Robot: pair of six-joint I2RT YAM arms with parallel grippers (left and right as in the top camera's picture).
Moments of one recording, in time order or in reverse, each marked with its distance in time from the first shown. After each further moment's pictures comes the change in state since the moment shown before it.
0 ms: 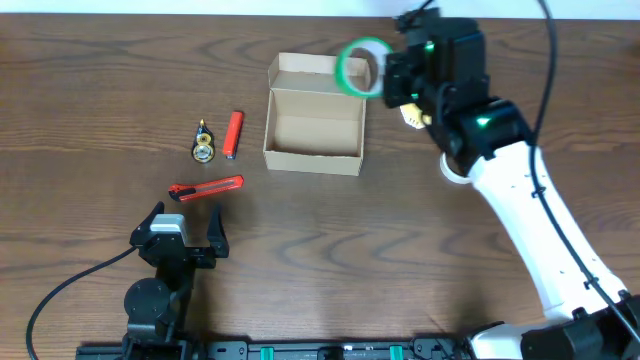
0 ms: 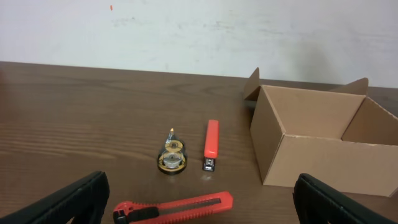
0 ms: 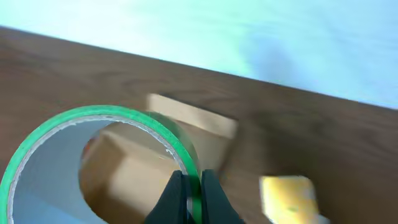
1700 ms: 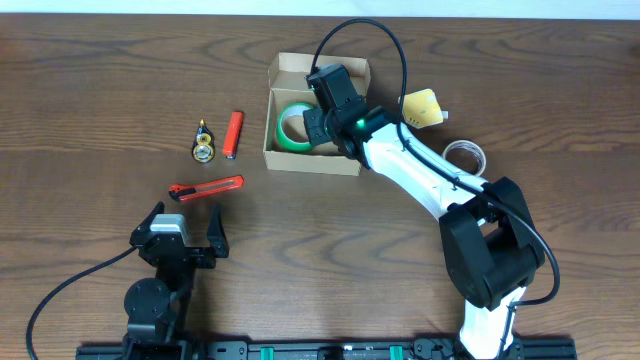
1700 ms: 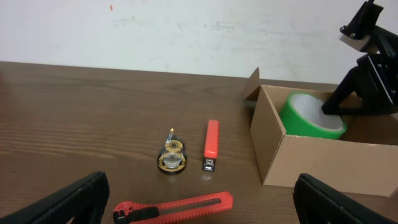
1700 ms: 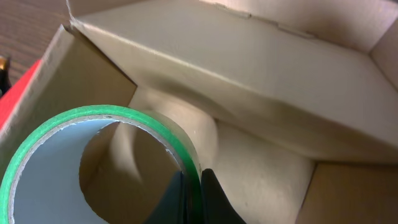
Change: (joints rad) left arm 0.000 0.000 0.000 0.000 0.000 0.000; right arm 0.189 0.444 0.001 0.111 0.088 0.161
